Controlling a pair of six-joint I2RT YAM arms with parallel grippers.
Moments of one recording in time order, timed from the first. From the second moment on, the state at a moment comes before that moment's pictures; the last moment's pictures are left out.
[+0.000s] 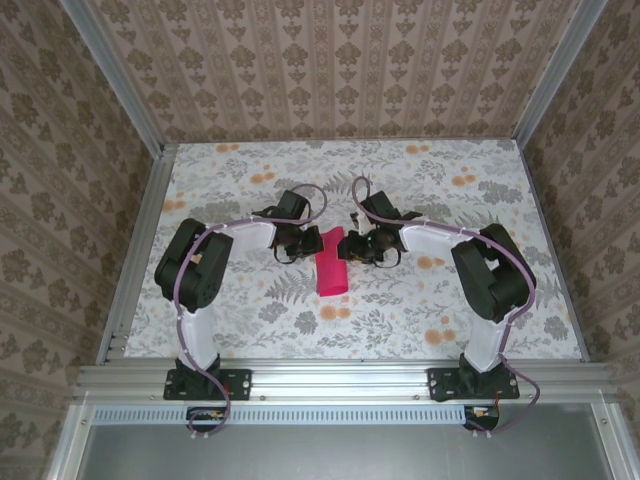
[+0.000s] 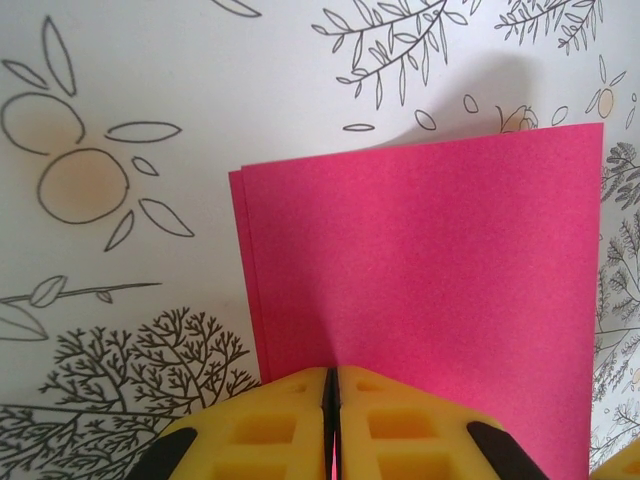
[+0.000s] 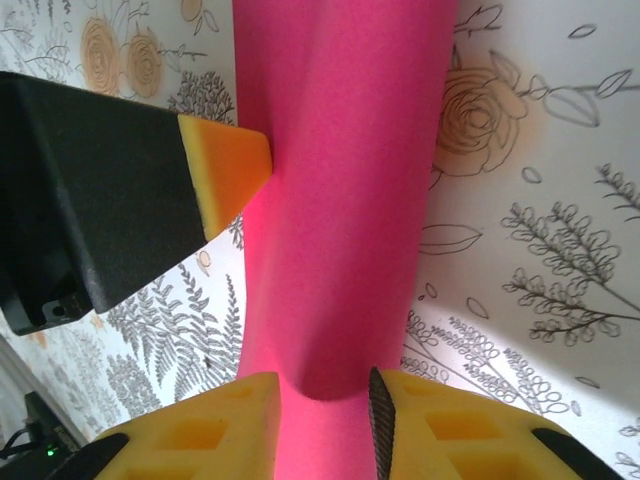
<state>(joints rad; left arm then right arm) -0.57 1.93 1.13 -0.28 0.35 -0.66 0.49 1.83 1.10 -0.32 -0.47 0.59</state>
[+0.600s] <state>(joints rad) -0.57 1.93 1.14 -0.29 0.35 -0.66 0.51 1.79 1.10 -0.25 -0.48 0.61</state>
